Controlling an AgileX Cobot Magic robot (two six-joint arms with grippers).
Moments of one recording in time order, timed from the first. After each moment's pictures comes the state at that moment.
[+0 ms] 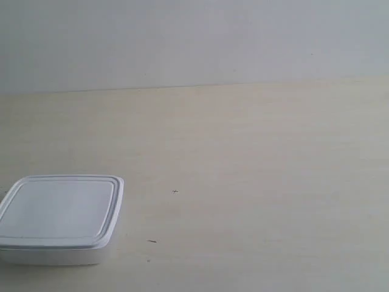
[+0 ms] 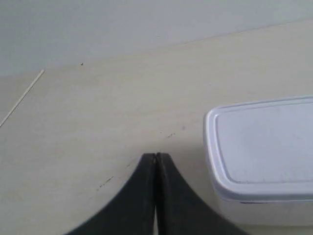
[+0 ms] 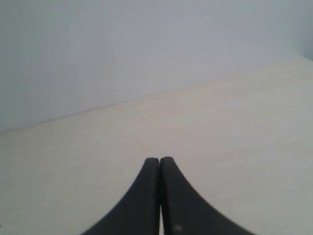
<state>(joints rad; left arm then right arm) 0.28 0.02 0.00 -0.15 0.37 0.37 0.13 0.01 0.00 -0.39 0.24 0.61</state>
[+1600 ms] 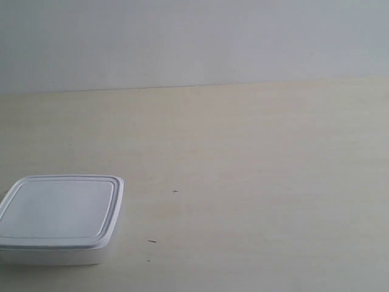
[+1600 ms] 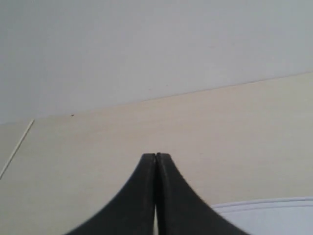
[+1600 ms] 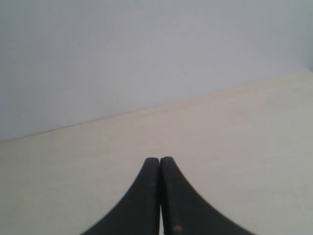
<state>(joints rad) 0.20 0.56 -0.44 -0.20 0.25 0.38 0.13 0.58 -0.45 -0.39 0.23 0.61</state>
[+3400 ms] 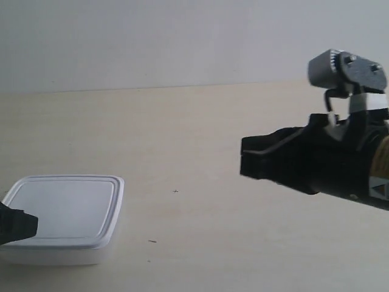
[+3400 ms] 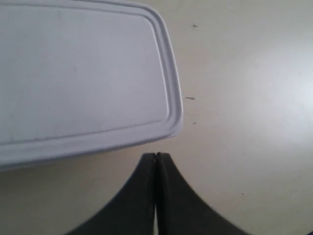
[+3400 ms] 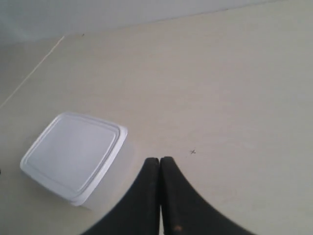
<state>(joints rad) -0.09 0.97 -0.44 -0.67 0.60 0.36 0.69 1.15 -0.49 -0.44 -0.12 0.86</state>
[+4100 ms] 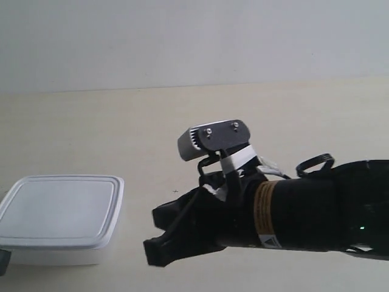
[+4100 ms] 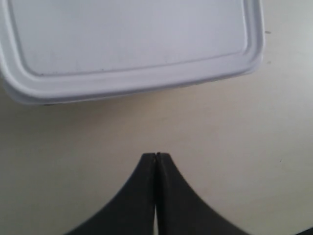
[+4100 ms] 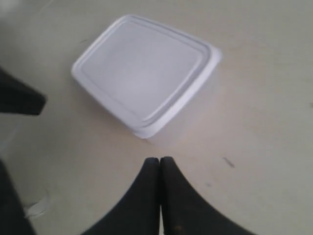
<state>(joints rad) -0.09 1.00 -0.44 -0.33 0.72 0.16 0.87 1.51 -0.60 -0.76 -0.32 1.09</state>
